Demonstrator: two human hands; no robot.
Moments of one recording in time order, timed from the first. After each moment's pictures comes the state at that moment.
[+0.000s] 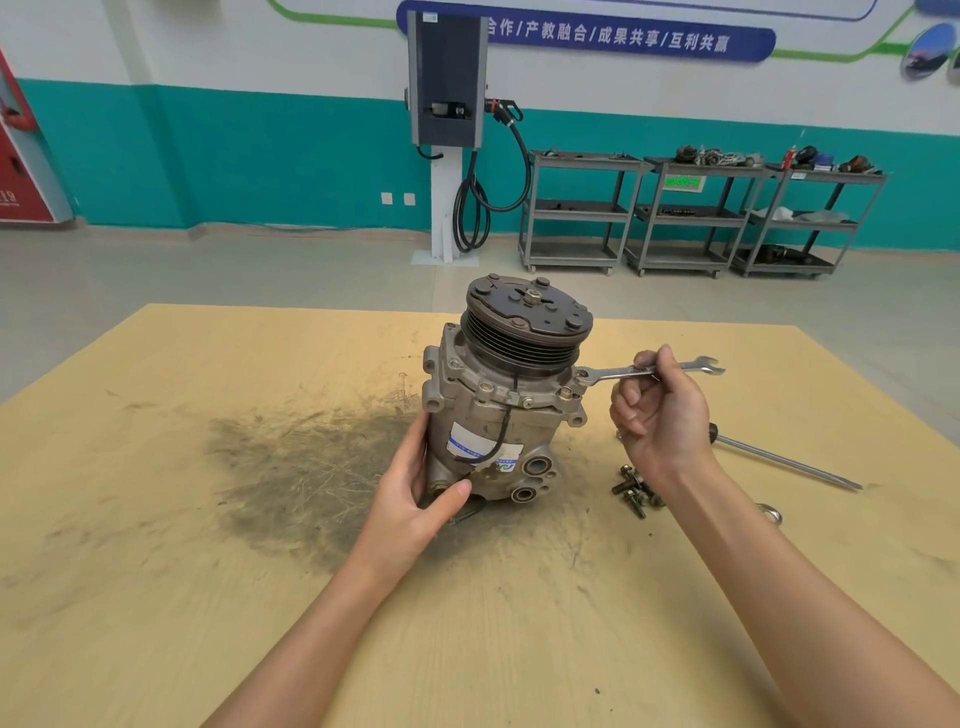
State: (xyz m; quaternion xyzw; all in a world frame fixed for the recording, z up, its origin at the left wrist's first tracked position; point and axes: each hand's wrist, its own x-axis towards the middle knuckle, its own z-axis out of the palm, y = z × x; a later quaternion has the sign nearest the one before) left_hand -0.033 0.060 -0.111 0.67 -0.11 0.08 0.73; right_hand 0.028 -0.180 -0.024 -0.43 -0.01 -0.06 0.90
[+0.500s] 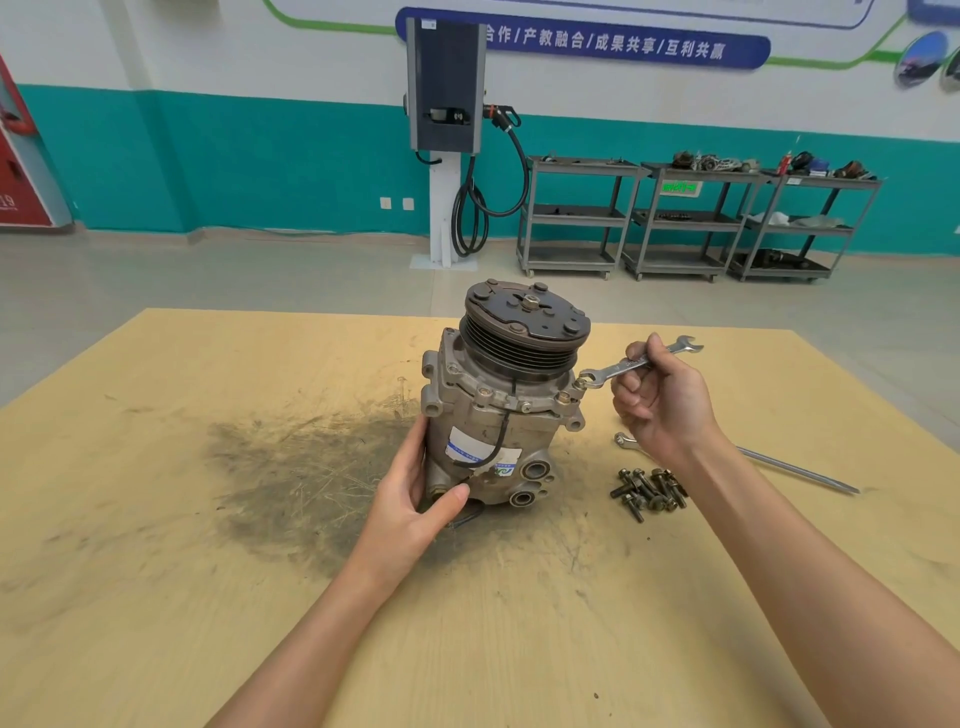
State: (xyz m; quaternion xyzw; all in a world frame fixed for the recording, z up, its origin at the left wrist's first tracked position) left_hand -0.035 0.060 -0.109 0.67 -0.11 0.07 0.73; right_hand 0.041 -0.190 -0.009 -0.45 0.01 0.00 0.89
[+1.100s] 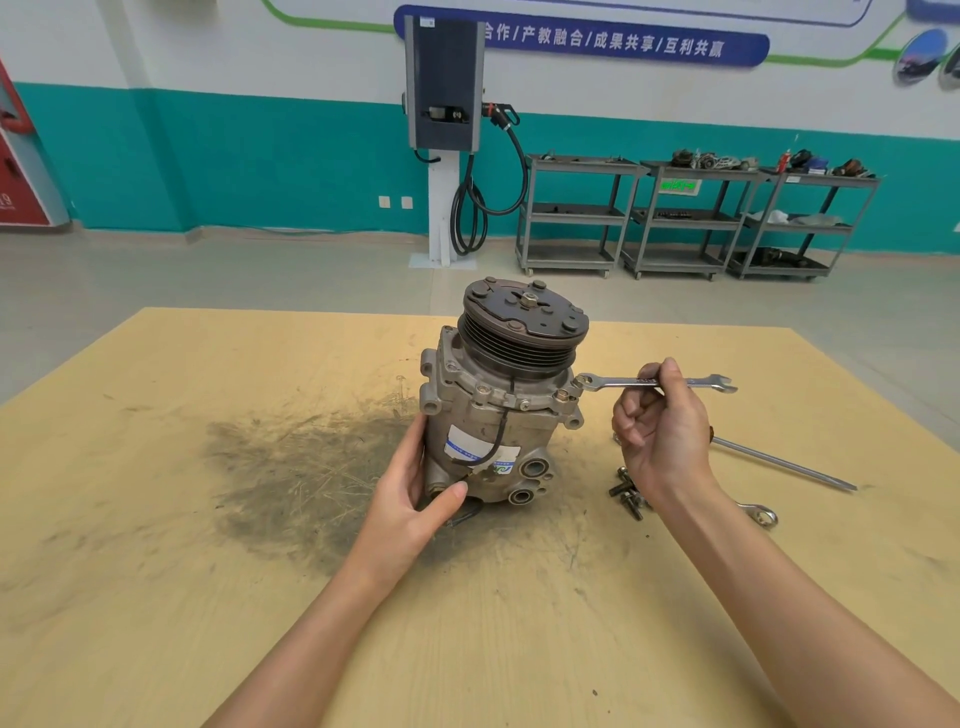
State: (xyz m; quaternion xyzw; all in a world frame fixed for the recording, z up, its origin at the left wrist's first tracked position) left_hand -0.035 0.059 -0.107 0.68 -0.11 0.08 0.72; right_hand 0.017 -0.177 -0.032 -0.45 0.02 -0.14 0.88
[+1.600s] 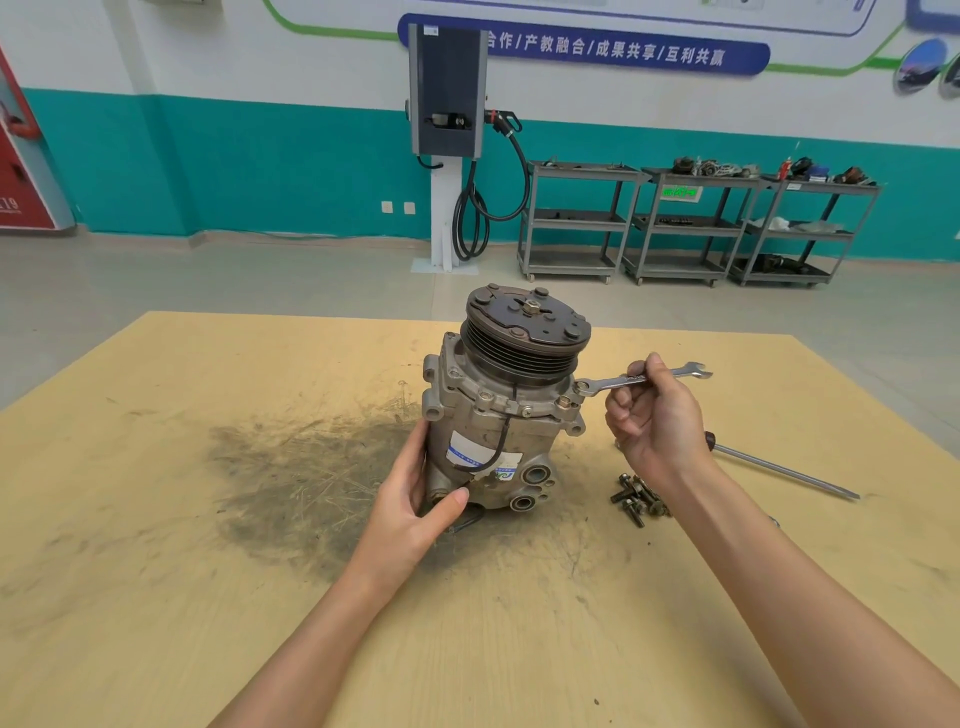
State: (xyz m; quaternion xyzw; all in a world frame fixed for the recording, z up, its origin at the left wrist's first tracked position) left_hand -0.037 0.060 -0.106 0.67 -0.12 0.08 0.73; right_hand 0.030 -0.178 -0.019 -0.44 0.05 -0.05 0.90
